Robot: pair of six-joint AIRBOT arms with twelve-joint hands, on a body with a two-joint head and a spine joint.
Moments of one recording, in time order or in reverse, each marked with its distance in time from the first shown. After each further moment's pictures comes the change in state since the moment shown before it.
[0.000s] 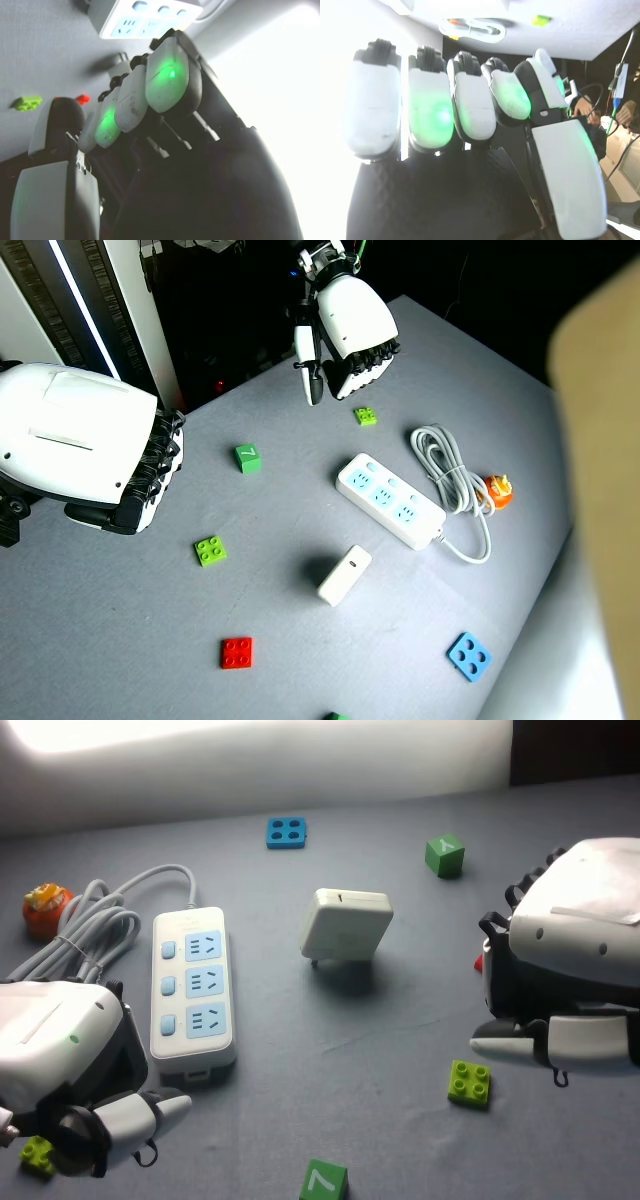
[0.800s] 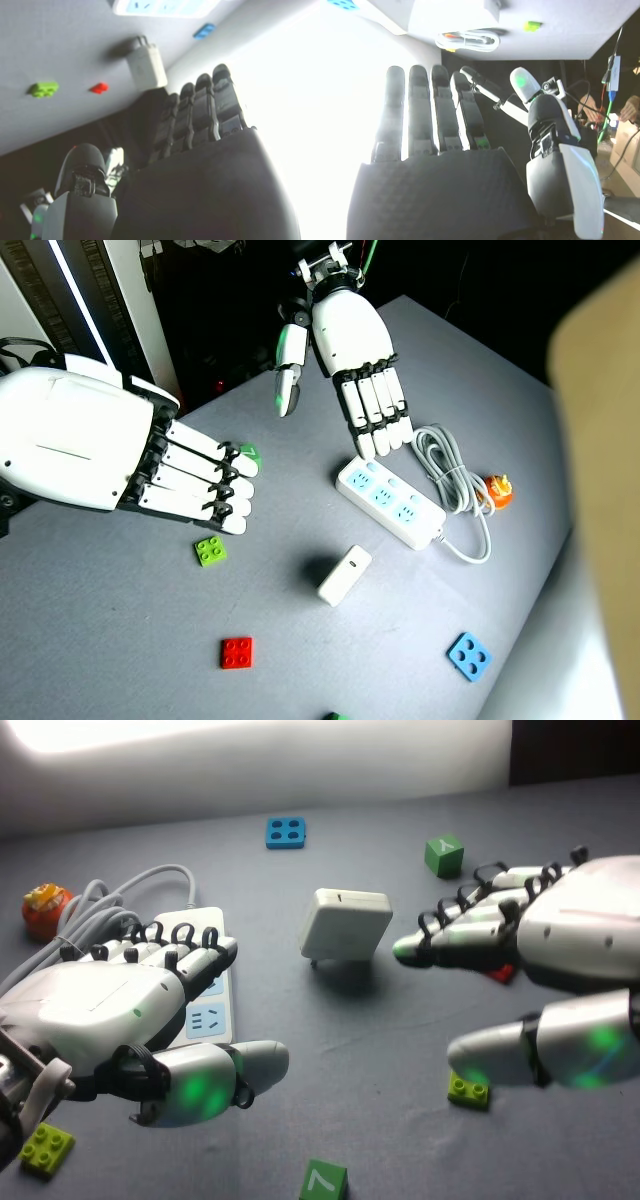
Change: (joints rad) left arm -0.157 -0.037 0.076 -0.102 0.248 0.125; right arm 0.065 0.004 0.014 -0.474 -0.169 0.647
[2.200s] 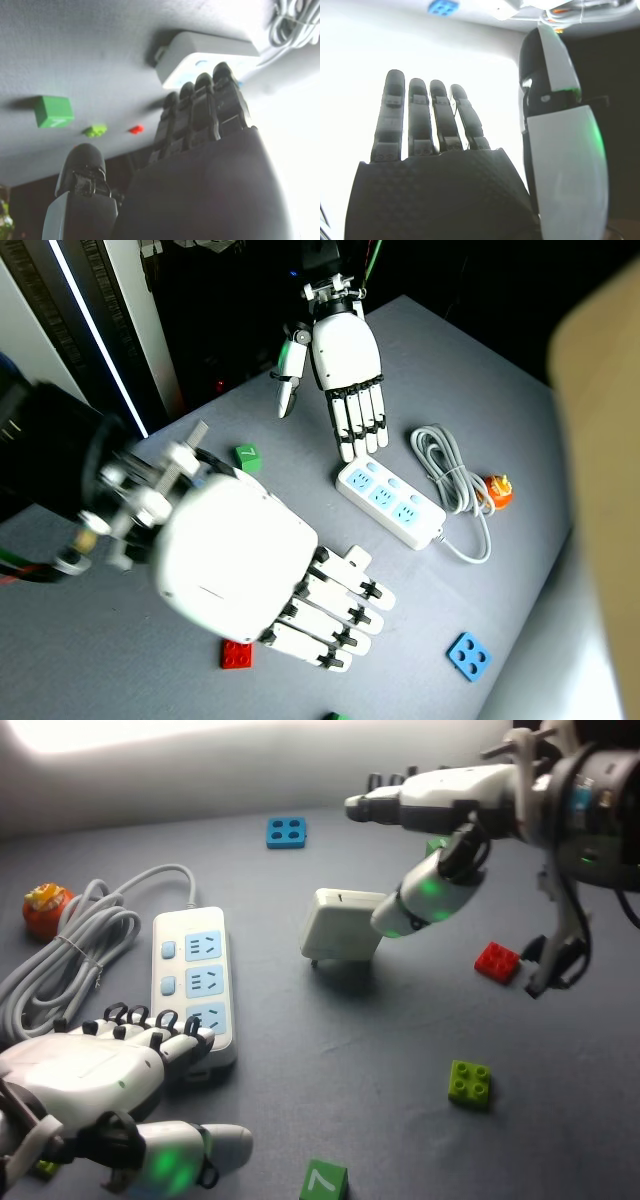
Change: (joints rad) left arm 0.112 -0.012 0.037 -0.103 0.111 0.103; right arm 0.095 -0.552 0.510 -0.661 -0.311 1.033
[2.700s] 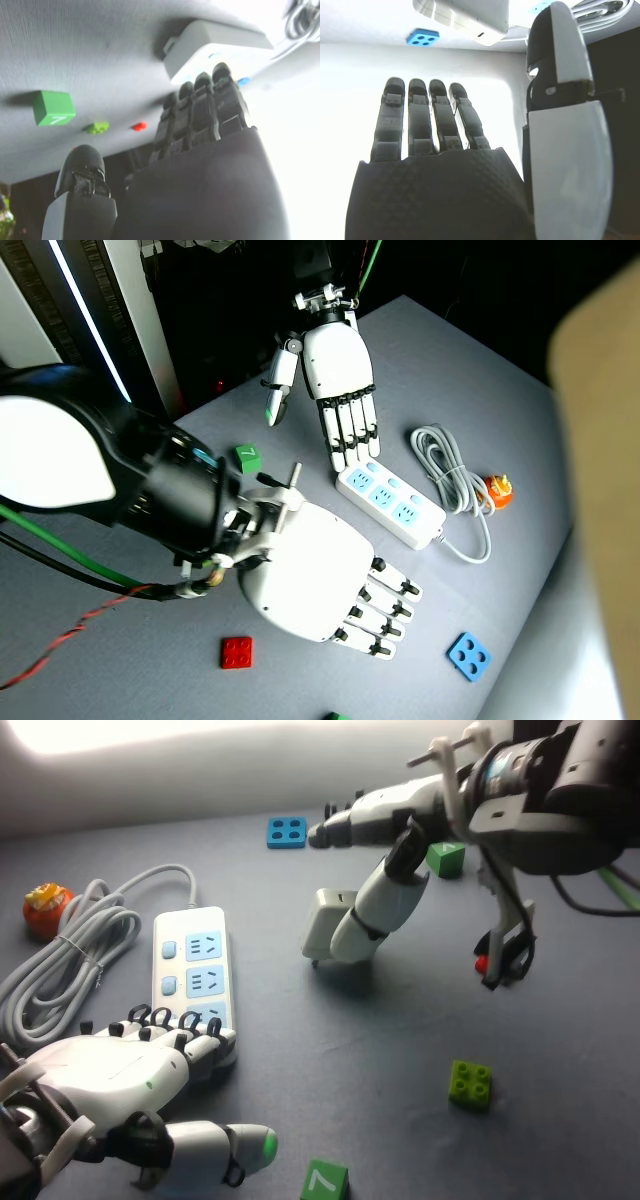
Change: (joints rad) left arm -0.009 -0.063 0.024 -0.002 -0.031 0.000; right arm -0.008 -0.184 0.231 0.396 -0.018 -0.386
